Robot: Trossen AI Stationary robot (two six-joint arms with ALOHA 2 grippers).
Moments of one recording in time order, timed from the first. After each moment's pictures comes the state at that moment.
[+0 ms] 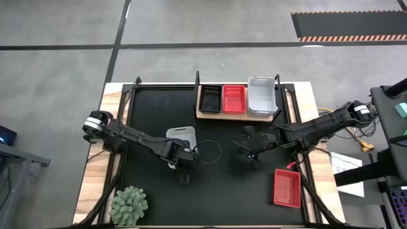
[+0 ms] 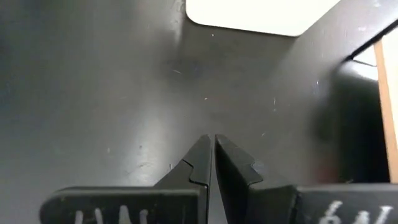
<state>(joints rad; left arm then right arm) -0.30 1.71 1.27 -0.76 -0.06 -0.35 0.22 1.20 0.72 -0.33 0.07 -0.05</state>
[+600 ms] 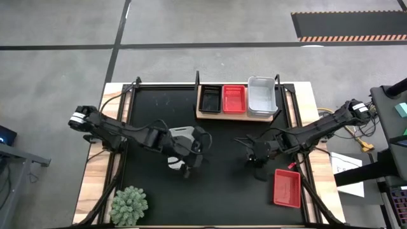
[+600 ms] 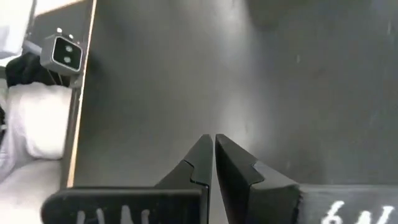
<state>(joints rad) -0.28 1.52 1.29 -0.32 -0.17 0.49 0.33 1.21 0.78 -0.43 -0.11 0.47</state>
